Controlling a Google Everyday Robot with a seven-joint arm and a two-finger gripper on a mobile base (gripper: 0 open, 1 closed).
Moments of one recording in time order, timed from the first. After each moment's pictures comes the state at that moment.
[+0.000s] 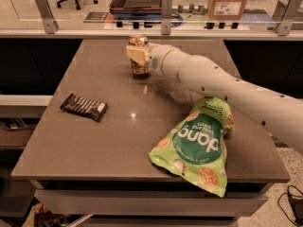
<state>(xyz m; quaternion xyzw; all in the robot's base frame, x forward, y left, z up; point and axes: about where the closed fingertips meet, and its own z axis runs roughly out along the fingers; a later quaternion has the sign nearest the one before) 0.739 0.023 0.883 -0.18 0.73 0.26 0.60</state>
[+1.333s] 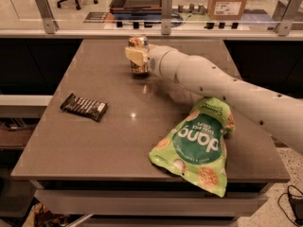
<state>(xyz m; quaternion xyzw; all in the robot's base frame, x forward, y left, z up) 0.739 0.029 0.884 -0.18 0.73 0.26 0.60</state>
